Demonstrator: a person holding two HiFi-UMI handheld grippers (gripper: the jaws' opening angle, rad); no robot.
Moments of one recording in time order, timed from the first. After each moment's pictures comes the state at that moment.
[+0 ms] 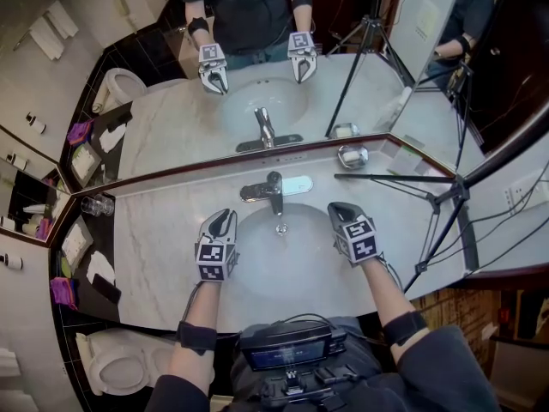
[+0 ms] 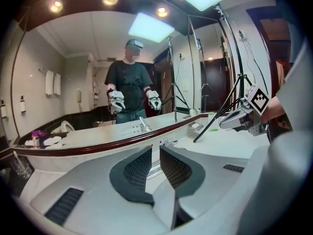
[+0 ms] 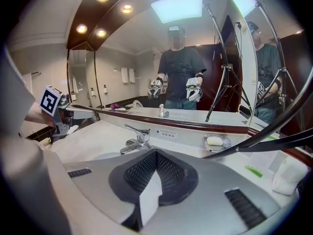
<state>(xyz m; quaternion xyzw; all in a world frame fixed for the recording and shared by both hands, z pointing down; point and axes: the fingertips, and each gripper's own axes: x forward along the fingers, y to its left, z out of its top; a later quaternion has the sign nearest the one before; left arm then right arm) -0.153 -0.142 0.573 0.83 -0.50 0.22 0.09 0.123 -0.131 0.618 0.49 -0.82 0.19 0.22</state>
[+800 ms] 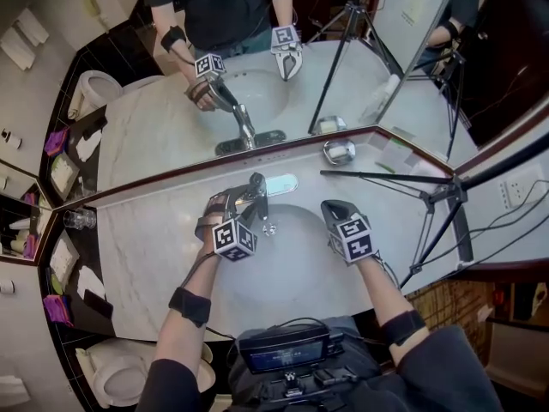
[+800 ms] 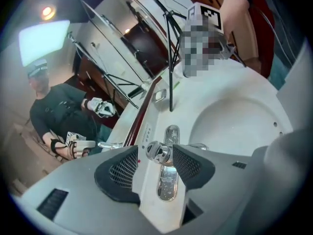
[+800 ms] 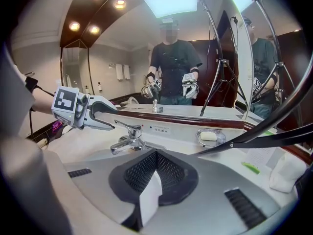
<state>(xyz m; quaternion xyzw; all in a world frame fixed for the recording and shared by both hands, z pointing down) -0.036 -0.195 0.630 0.83 -0.25 0.45 -0.21 0.141 -0.144 0.628 0.50 -0.81 0.21 0.24</state>
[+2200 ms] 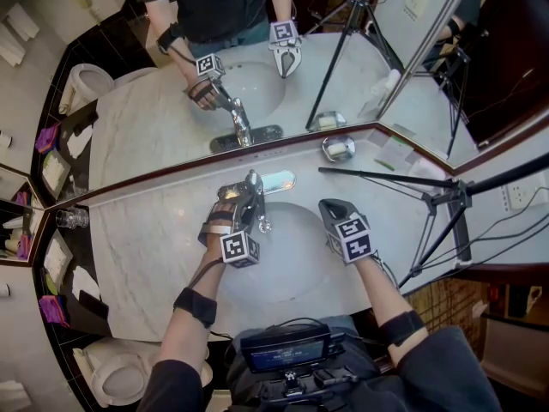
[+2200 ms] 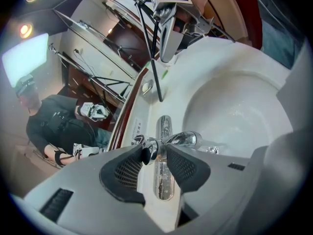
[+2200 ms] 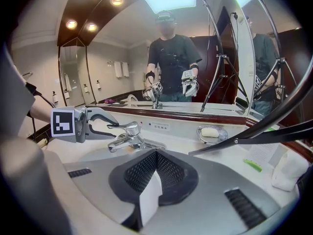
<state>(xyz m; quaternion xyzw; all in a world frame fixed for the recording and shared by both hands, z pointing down) -0.033 -0.183 0.682 0.79 -0.23 0.49 -0.28 0.143 -0.150 0.646 0.50 -0.80 0.22 0.25</state>
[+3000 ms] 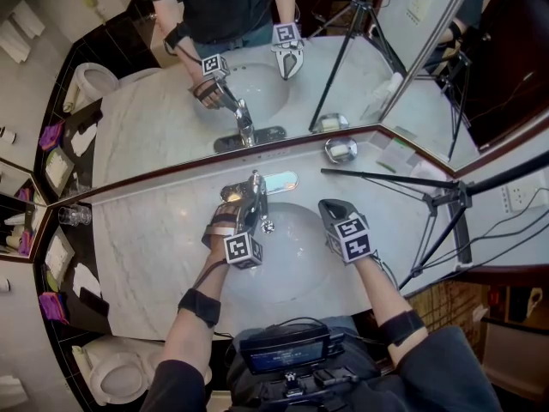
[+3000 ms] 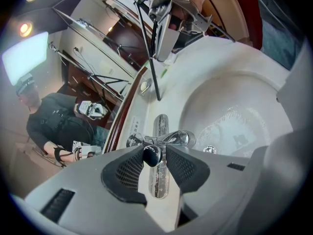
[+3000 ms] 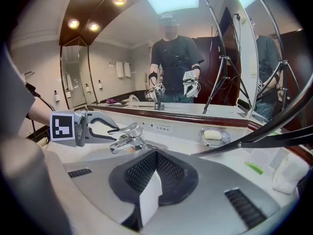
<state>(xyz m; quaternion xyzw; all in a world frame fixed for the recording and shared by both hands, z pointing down) -0.035 -0.175 0.689 0.79 -0.23 0.50 -0.27 0.132 -0.150 0.636 0.49 -0.80 0.22 0.25</state>
